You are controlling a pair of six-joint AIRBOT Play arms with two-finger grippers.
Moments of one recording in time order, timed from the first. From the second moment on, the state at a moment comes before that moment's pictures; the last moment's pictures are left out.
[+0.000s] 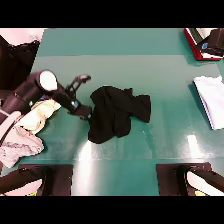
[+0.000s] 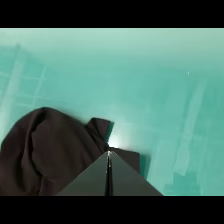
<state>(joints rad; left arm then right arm) -0.40 -1.25 1.09 1.13 -1.31 -1.46 -0.06 -1.12 1.69 -1.15 1.38 1.57</state>
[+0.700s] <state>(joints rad) -0.41 -1.27 0.77 0.95 -1.02 -1.44 -0.06 -1.12 1.64 -1.15 1.37 1.57</state>
